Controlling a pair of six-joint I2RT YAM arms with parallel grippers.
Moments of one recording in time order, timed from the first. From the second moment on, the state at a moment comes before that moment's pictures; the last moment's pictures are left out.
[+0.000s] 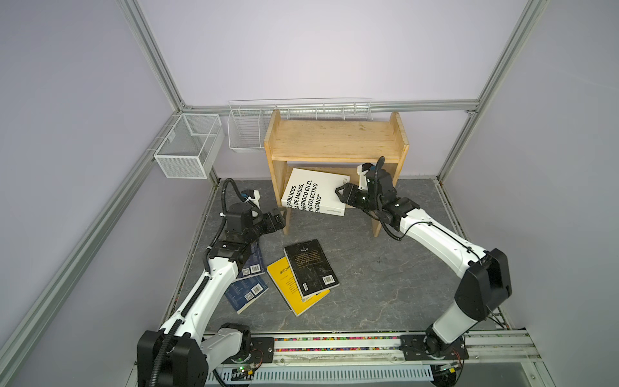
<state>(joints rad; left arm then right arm) -0.23 1.14 0.85 -0.13 0.20 -0.44 0.56 1.68 1.46 -0.25 -0.15 0.72</state>
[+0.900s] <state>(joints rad) -0.23 1.32 0.88 0.00 0.13 -0.43 0.54 1.80 1.56 -0.19 -0.15 0.71</state>
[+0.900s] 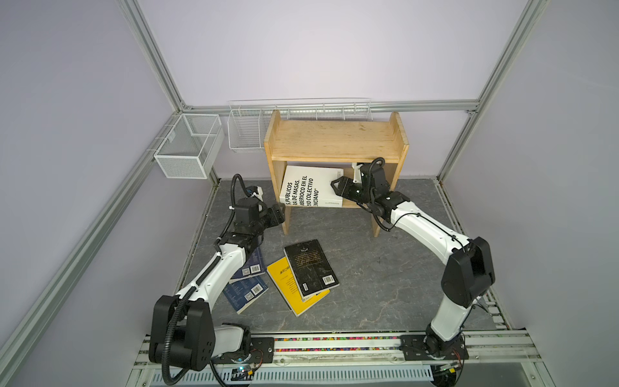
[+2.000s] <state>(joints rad) -0.22 1.13 0.82 -0.04 0.13 -0.47 0.54 1.78 1.46 -0.01 -0.12 0.73</state>
